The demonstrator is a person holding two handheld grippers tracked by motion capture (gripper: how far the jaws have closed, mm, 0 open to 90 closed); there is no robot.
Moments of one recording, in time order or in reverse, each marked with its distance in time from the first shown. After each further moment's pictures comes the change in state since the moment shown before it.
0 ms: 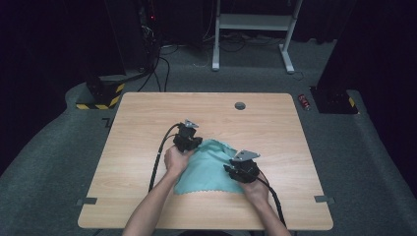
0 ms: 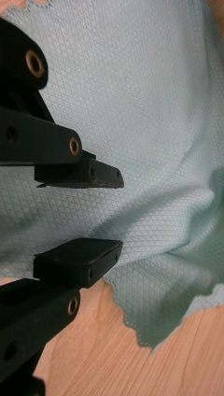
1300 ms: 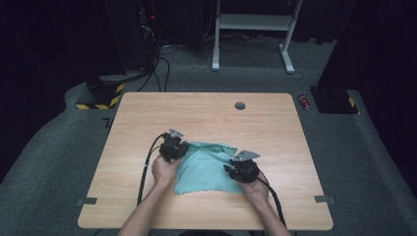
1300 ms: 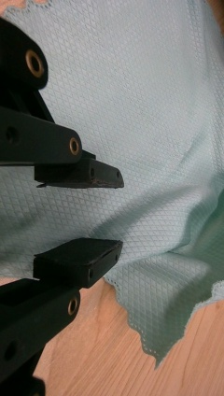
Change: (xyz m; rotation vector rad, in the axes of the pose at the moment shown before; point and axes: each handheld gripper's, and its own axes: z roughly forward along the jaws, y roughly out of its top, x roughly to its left) left arm 0.020 -0.046 -0.020 0.004 0.110 -0.047; right arm 0.000 0.000 0.000 -0.003 -0.001 0.001
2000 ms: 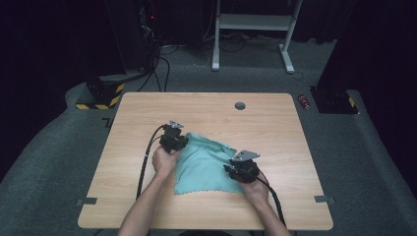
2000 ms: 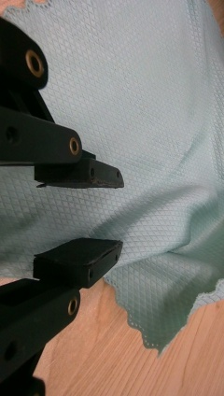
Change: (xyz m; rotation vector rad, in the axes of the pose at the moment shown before) left arm 0.010 0.019 0.004 -0.017 0.021 0.016; right arm 0.000 0.000 0.000 0.002 0.000 -0.001
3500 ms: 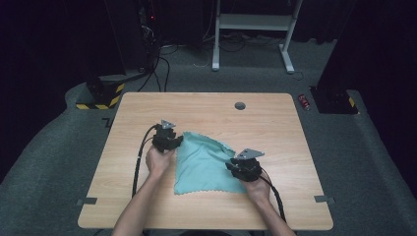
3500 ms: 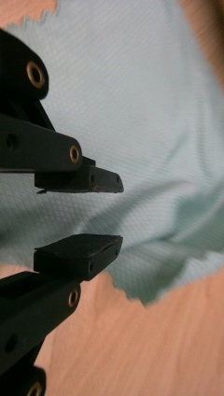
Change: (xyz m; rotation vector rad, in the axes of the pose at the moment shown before) left arm 0.022 -0.008 -0.010 -0.053 0.019 -0.032; right arm -0.009 0.002 -0.011 -0.050 0.025 0.048
